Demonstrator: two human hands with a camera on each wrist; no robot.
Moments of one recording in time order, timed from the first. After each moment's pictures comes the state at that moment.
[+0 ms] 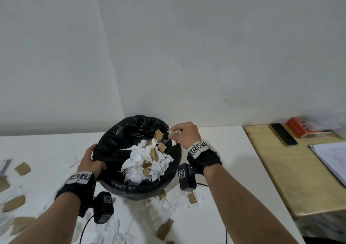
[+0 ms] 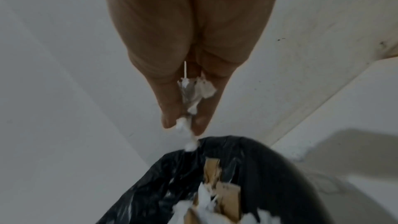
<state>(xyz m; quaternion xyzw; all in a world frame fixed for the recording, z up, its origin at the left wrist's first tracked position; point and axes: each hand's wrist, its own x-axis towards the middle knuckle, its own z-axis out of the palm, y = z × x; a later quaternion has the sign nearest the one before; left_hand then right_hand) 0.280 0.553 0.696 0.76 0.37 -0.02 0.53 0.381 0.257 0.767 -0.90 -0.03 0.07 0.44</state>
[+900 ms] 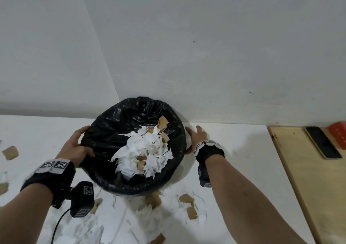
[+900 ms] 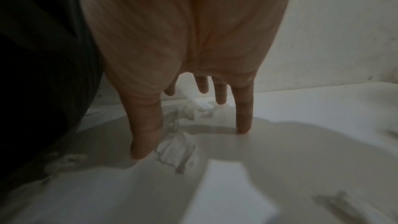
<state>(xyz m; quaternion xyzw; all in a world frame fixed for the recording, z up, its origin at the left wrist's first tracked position) 0.334 0.572 0.655 0.74 0.38 0.00 0.56 0.491 0.209 0.597 -0.96 -0.09 0.27 0.08</state>
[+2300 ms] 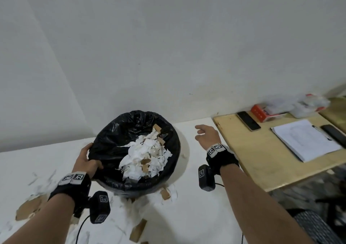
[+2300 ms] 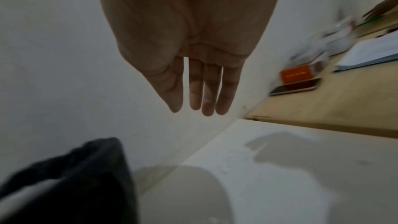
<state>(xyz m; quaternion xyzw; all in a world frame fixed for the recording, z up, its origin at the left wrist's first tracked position) 0.310 0.447 0.709 0.77 0.31 -0.04 0.55 0.370 0.068 0.736 -0.91 0.16 0.03 0.39</state>
